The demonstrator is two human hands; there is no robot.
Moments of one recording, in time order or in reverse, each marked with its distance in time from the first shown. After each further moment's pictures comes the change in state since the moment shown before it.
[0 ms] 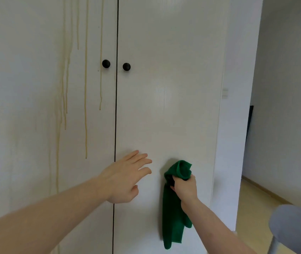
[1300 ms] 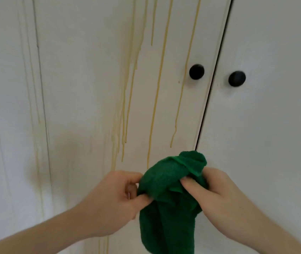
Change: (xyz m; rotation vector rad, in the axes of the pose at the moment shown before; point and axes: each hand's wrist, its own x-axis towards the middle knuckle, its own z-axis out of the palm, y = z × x) left_hand -0.063 -0.157 -0.049 -1.143 0.017 -0.904; right_hand -0.024 -0.168 0.185 -0.555 -0.938 -0.384
